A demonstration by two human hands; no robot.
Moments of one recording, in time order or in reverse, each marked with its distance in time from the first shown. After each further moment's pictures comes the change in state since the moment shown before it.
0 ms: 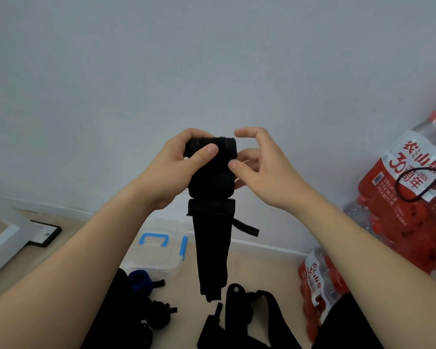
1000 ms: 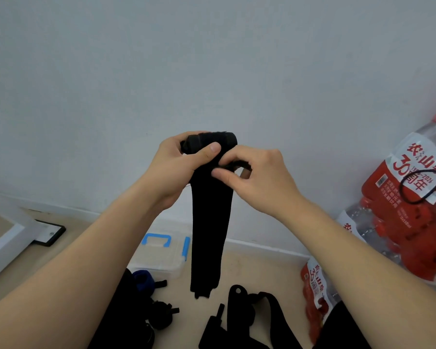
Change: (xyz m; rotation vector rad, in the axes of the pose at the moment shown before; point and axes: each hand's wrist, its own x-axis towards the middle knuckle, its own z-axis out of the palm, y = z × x) left_hand 0.002 0.001 0.000 -0.231 0.048 -0.056; right_hand 0.003 0.005 0.018 -0.382 0.180 -0.270
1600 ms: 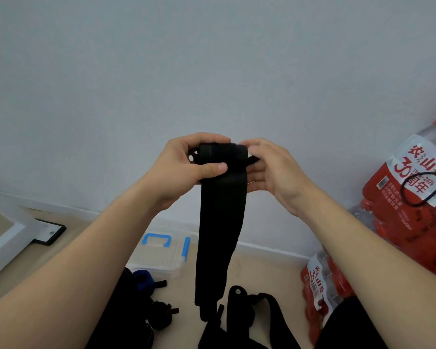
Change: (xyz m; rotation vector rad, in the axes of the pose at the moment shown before) left_hand 0.002 -0.006 -0.005 0.125 -0.144 0.108; right_hand 0.011 0.005 -0.021 0.731 -0.148 0.565
